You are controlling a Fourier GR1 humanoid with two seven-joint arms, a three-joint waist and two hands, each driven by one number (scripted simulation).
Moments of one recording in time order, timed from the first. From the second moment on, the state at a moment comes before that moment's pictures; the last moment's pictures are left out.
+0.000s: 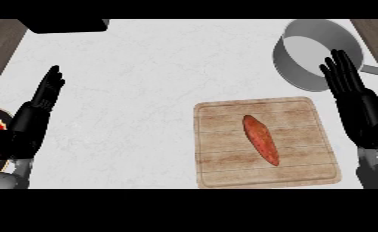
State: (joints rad) left arm -0.08 0.63 -0.24 -1.50 0.31 0.29 -0.15; right arm -0.14 -0.57 0.18 -1.57 -0.47 -0.18 -0.15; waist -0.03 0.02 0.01
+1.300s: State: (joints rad) left arm -0.12 0.63 -0.24 -1.35 0.24 0.40 0.29; right arm -0.05 -0.73 0.56 -1.99 0.48 -0.43 0.51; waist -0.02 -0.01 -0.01
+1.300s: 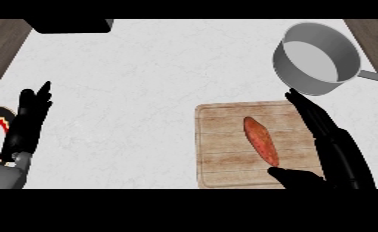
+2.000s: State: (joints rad) left arm -0.13 0.60 -0.24 -1.37 0.20 0.38 0.32; right arm -0.27 -0.77 0.63 -2.19 0.25 0.12 1.08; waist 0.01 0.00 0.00
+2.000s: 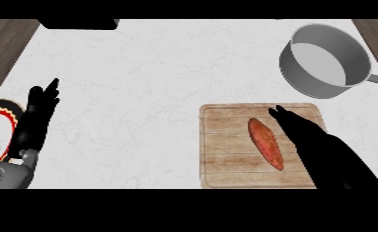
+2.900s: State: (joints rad) left arm -0.11 0.57 -0.18 -1.41 0.14 0.34 0.36; right arm -0.29 -0.60 0.63 -1.91 0.34 0.19 1.04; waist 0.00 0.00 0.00
